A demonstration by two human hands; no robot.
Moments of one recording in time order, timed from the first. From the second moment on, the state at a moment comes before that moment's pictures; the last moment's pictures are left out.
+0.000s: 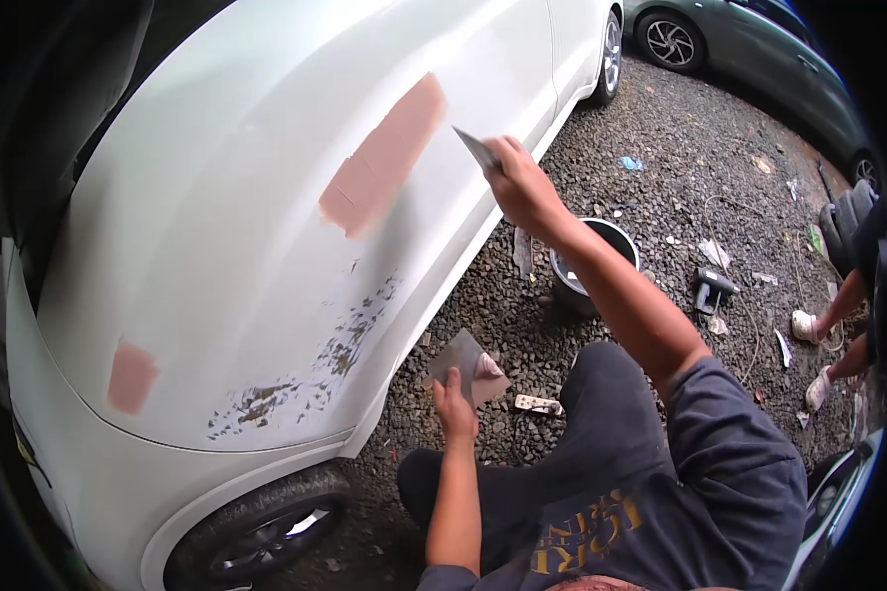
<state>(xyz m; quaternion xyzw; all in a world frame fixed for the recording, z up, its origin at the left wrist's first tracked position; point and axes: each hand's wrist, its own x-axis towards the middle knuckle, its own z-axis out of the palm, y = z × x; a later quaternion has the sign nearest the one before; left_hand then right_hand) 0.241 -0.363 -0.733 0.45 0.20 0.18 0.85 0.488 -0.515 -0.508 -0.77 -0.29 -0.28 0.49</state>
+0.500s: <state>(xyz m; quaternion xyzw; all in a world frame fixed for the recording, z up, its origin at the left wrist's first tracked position) 0.224 -0.336 -0.787 0.51 0.24 0.17 0.81 0.547 -0.451 -0.431 -0.84 -0.16 -0.32 0.40</state>
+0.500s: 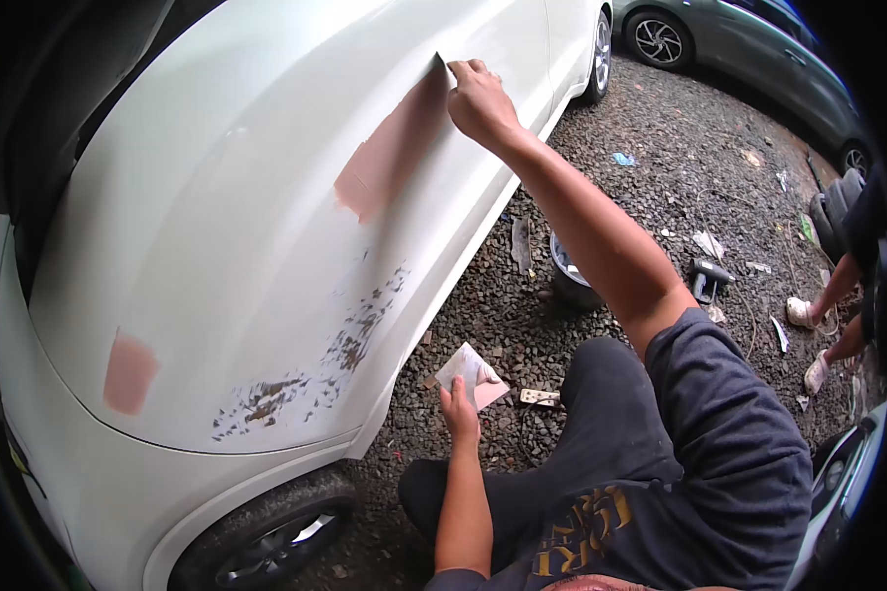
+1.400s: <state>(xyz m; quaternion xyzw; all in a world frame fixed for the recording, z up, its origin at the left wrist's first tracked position) 0.217 -0.327 -0.703 0.34 0.17 0.23 0.90 0.324 -0.504 -0.559 -0.70 -0.45 -0.06 0.55</state>
